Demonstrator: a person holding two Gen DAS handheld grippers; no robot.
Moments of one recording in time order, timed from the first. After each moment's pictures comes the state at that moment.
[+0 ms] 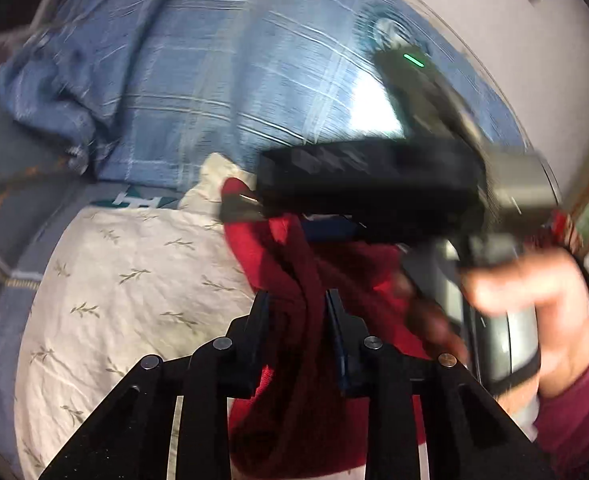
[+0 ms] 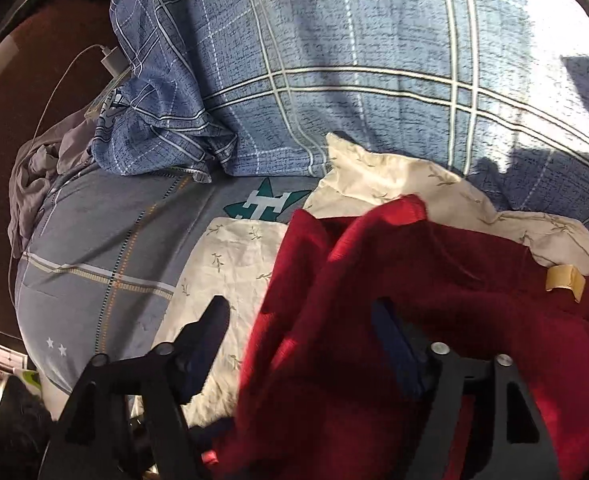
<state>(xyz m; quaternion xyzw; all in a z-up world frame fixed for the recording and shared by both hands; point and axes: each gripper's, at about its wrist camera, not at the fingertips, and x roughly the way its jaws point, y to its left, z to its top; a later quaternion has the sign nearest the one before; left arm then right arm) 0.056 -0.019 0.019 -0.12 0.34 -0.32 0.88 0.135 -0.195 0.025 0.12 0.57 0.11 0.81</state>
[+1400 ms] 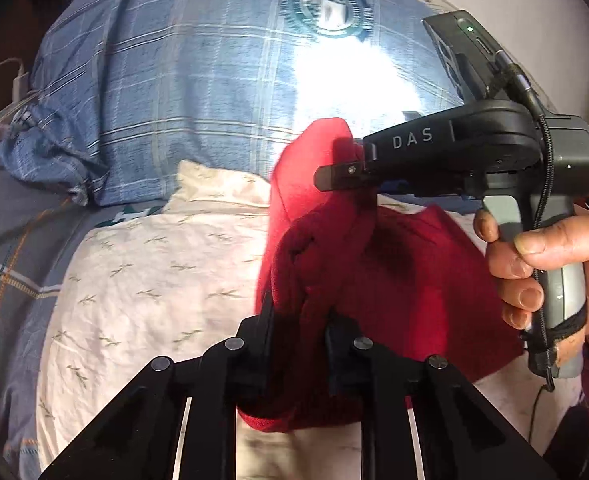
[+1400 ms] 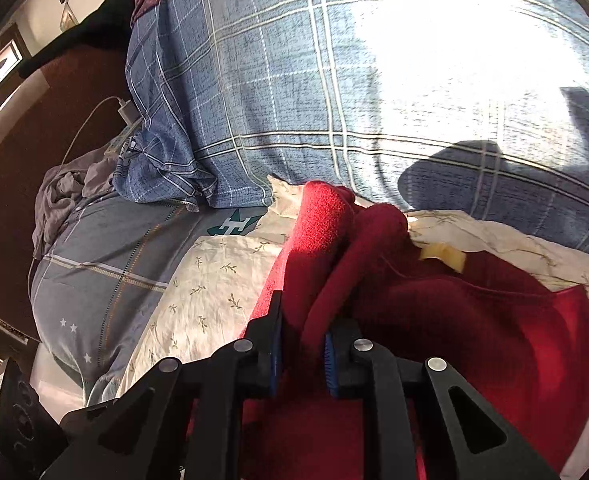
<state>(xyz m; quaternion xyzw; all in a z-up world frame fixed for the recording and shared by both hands) -0.005 -0.081 0.064 -0.01 0.34 -0.28 0.90 0.053 -0.288 0.083 0.13 0.48 0.09 0.86</state>
